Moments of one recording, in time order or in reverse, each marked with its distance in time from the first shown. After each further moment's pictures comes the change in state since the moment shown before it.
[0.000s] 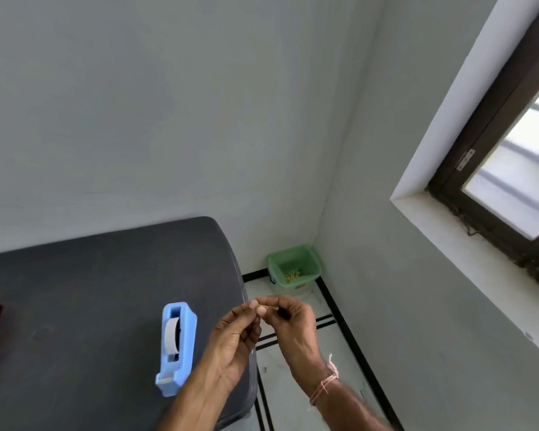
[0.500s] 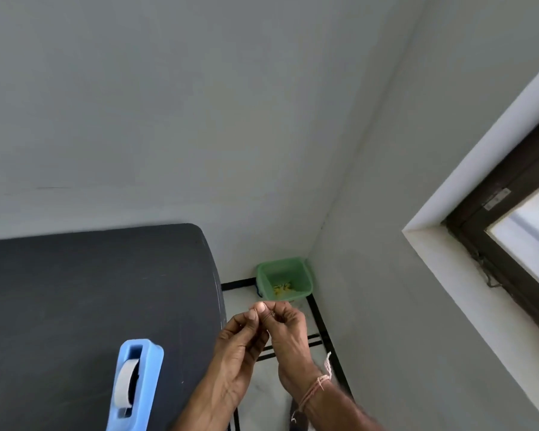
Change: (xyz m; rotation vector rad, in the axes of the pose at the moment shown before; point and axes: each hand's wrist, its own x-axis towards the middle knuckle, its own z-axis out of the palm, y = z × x) left_hand 0.112 -0.002 0.060 -0.173 0.018 -0.006; right_hand 0.123 0.009 -0.012 0.159 -0.013 0.152
